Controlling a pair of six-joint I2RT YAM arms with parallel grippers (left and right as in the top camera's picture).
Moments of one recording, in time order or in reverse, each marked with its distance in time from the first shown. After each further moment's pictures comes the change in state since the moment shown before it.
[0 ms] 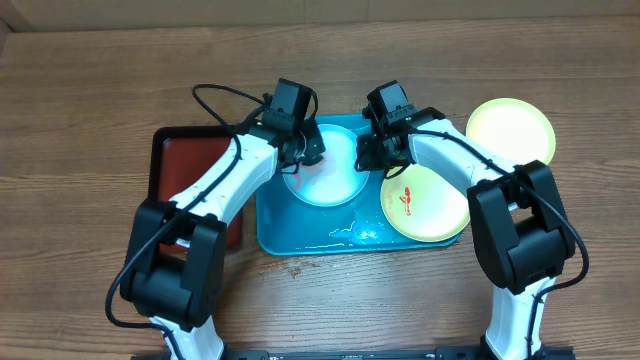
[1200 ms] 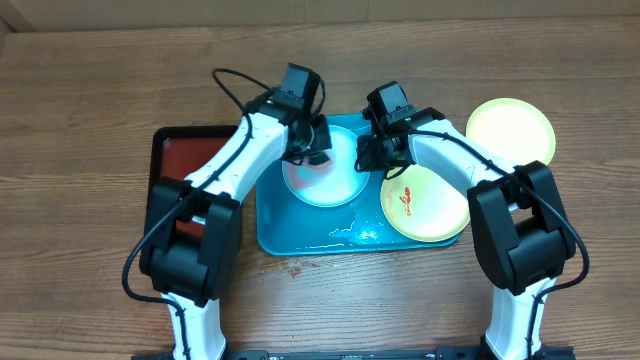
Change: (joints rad) left arm -0.009 0.131 0.199 -0.189 0.071 0.123; right arm 0.003 -0.003 -0.002 -0.001 0.008 0.003
